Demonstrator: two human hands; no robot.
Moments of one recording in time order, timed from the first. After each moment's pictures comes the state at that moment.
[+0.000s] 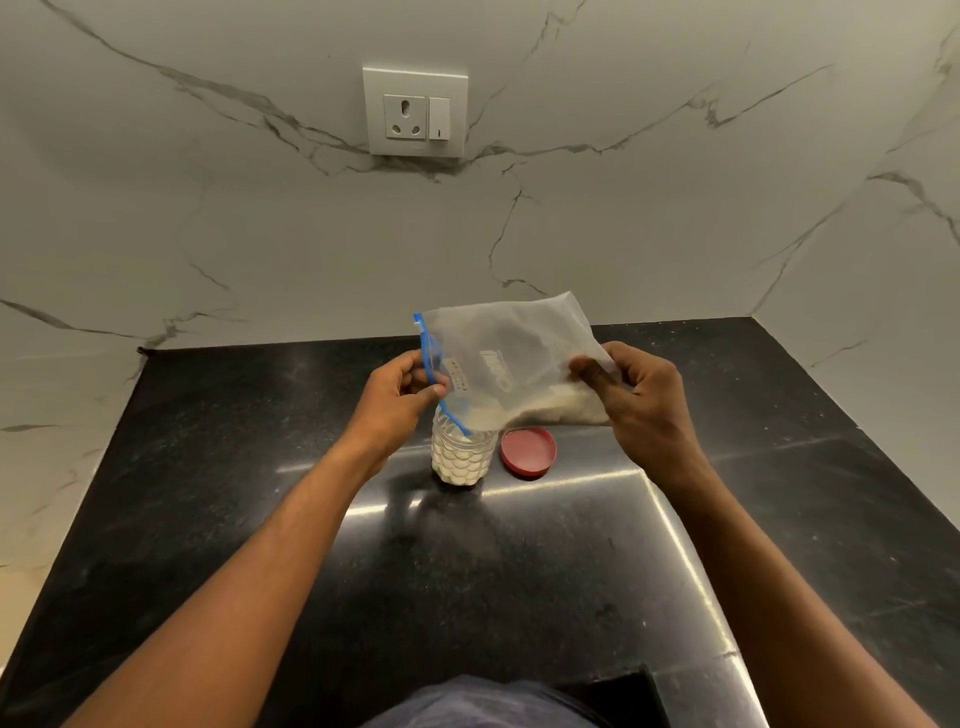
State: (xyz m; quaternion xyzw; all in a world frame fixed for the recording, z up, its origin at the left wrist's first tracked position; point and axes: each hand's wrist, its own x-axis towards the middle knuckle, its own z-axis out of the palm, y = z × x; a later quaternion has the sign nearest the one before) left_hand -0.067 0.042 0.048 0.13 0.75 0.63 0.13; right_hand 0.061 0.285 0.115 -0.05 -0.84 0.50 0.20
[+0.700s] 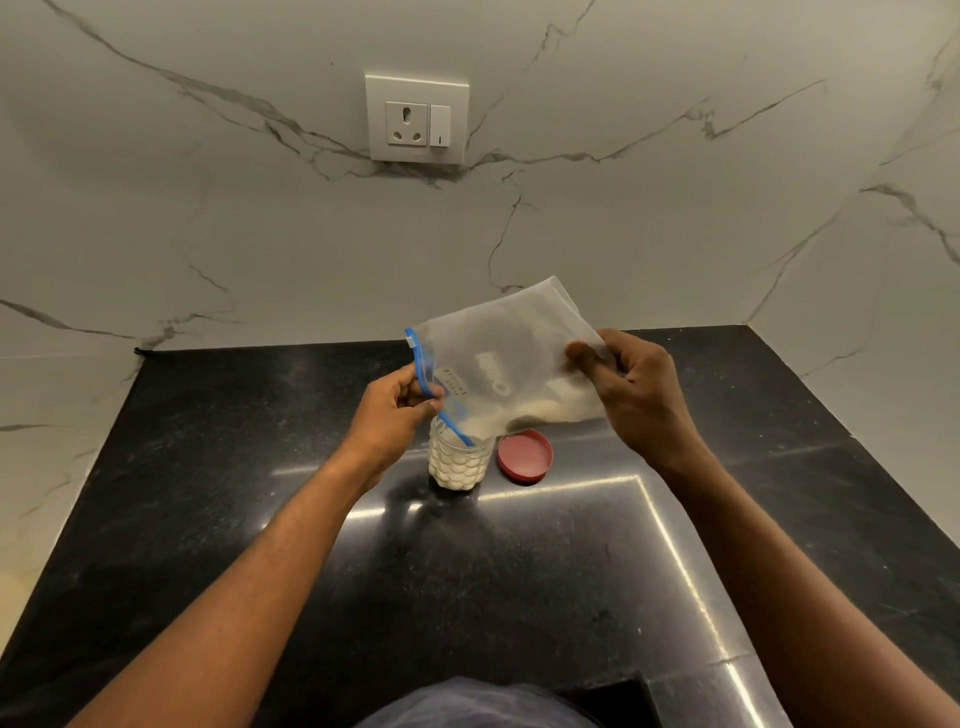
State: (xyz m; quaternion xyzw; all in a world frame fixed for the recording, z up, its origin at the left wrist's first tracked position) left_hand -0.062 0.040 0.037 0.13 0.72 0.67 0.13; right_hand 0.048 0.289 0.131 -0.05 -0.88 0.44 0.20
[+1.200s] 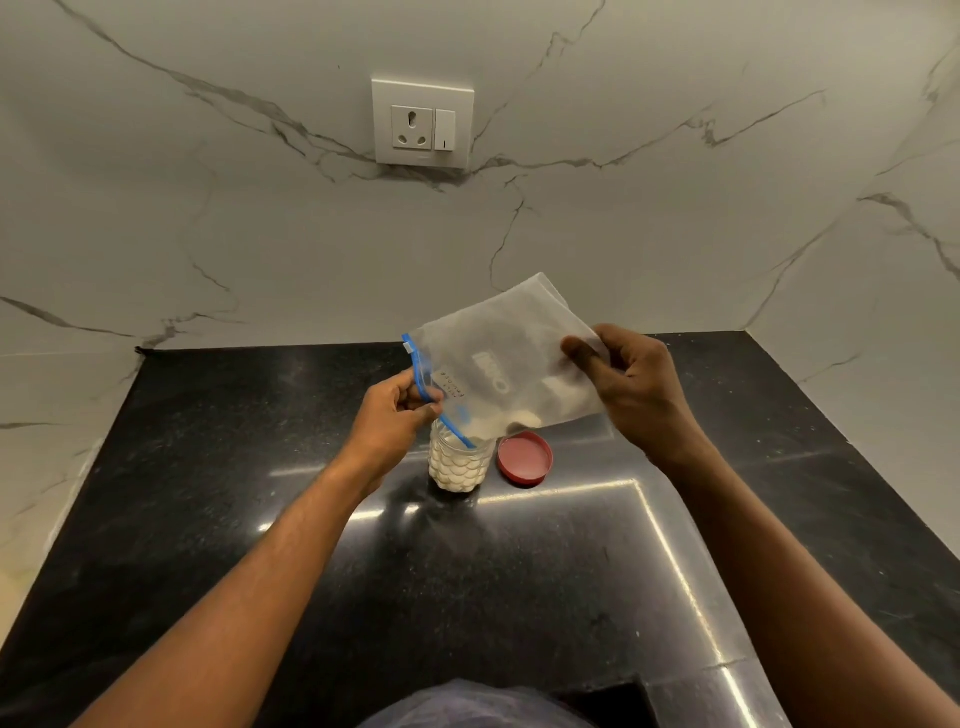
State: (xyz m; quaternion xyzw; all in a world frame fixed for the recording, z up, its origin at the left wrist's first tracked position) left_hand -0.063 0.039 0.029 0.11 0.73 0.67 0.13; right_hand 0.047 0.283 0.143 -0.05 -0.87 0.46 0.18
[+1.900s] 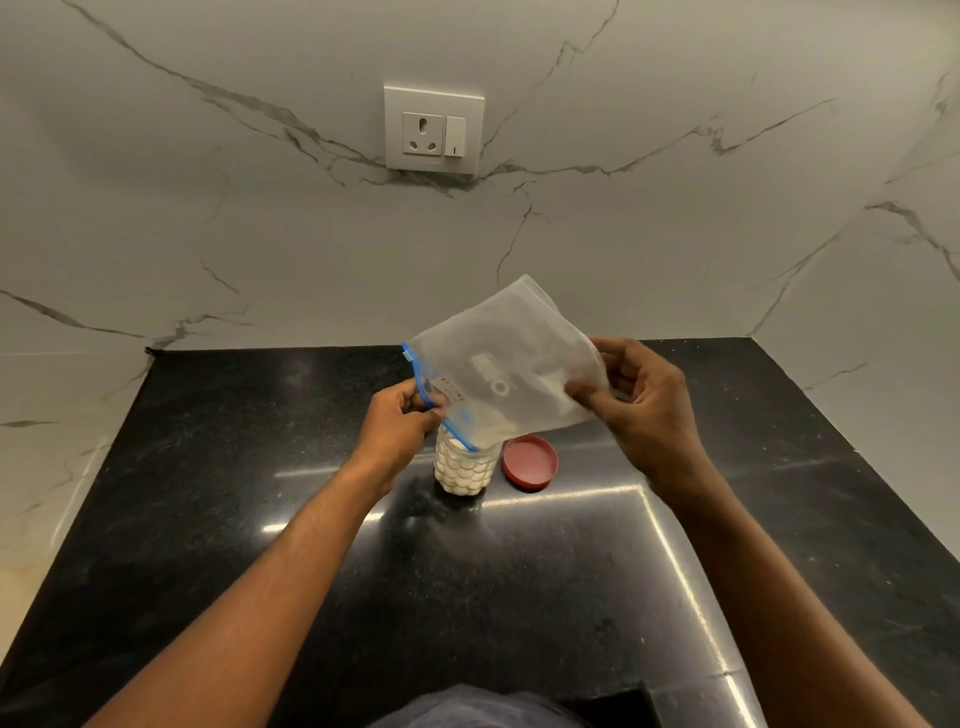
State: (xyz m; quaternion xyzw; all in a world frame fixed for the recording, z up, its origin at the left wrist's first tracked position) left_hand -0.062 0.043 0.029 0.04 0.72 0.68 0.16; right_hand 0.063 0.279 0.133 -0.06 -0.81 0.55 0.18
